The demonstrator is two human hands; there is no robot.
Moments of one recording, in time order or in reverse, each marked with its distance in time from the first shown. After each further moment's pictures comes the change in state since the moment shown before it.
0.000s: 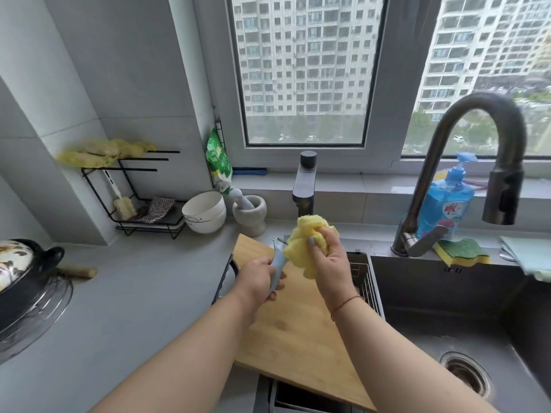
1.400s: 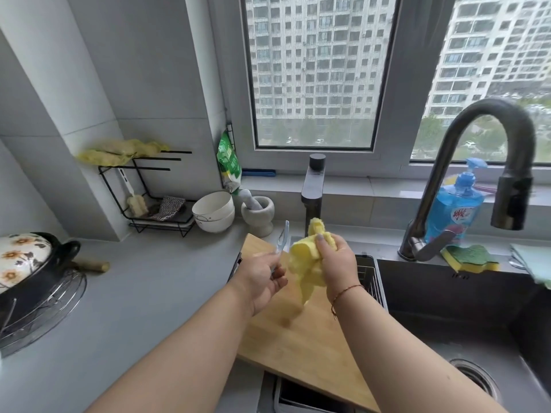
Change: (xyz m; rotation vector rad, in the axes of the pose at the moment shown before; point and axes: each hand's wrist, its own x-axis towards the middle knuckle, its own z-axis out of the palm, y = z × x) left_hand -0.007 0.012 -0.004 -0.467 -0.008 -0.066; right_hand 0.010 -0.007 0.002 0.041 0.078 0.220
